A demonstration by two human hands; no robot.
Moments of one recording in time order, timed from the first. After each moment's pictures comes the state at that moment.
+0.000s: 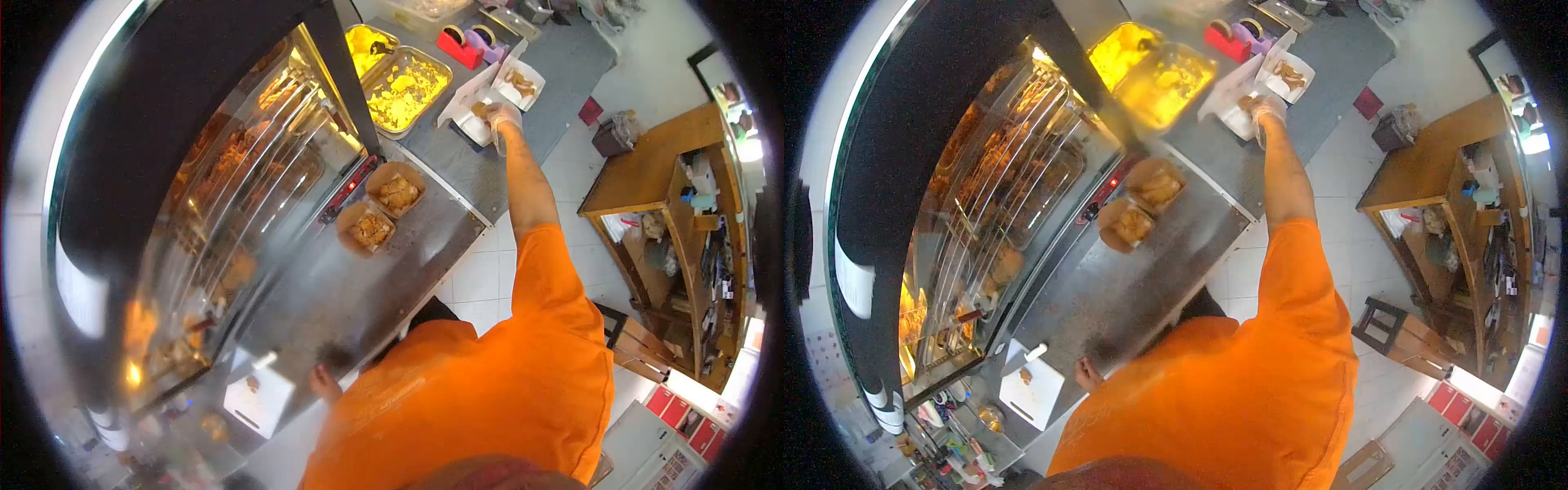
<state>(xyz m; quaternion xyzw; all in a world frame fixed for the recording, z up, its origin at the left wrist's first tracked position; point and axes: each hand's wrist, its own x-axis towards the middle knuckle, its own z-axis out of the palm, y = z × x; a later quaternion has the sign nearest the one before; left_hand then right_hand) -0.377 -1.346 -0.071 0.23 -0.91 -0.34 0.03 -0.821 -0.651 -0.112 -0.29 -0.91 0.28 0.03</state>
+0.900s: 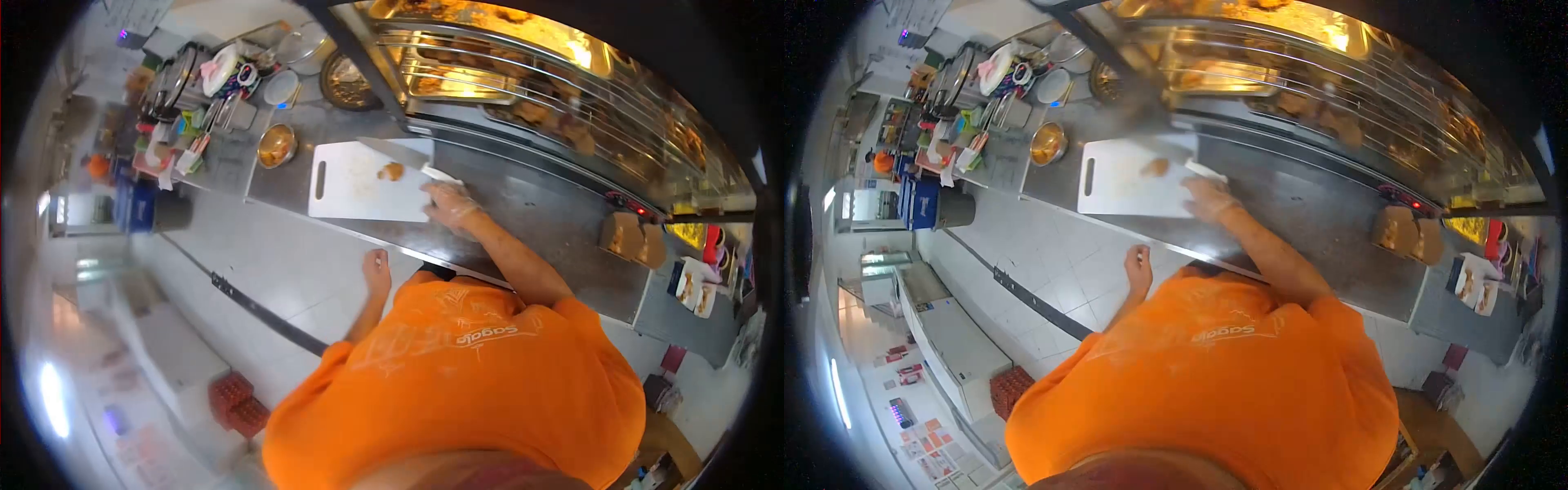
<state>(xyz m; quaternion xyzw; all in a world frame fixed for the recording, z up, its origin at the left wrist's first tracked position) -0.206 -1.470 -0.101 0.46 -0.77 -0.36 0.25 -0.490 -1.415 -0.036 0.57 -0.74 0.28 -0.22</state>
